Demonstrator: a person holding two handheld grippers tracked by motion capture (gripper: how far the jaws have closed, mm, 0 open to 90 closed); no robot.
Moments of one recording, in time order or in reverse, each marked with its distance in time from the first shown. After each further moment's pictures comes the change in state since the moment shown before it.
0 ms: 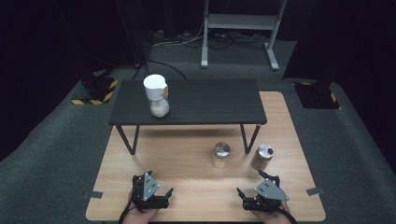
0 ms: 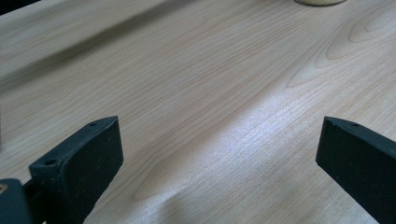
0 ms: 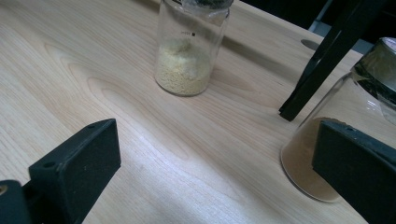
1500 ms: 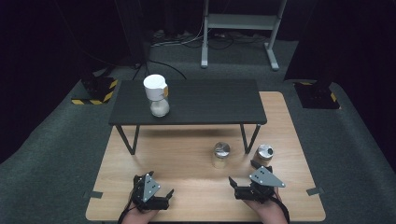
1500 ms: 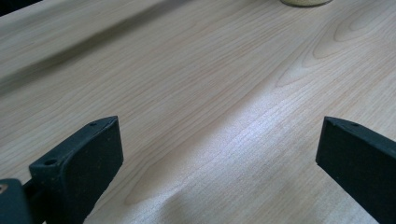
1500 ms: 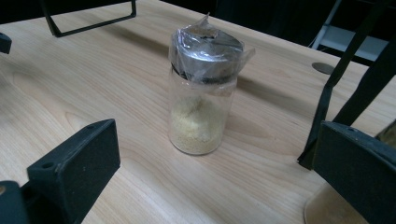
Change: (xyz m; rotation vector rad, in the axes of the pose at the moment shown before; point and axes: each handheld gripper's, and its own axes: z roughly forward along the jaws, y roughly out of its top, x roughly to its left) left arm 0.000 0.000 -0.001 -0.015 -0.035 0.015; right arm 0.000 0.043 0.014 -0.053 0.043 0.108
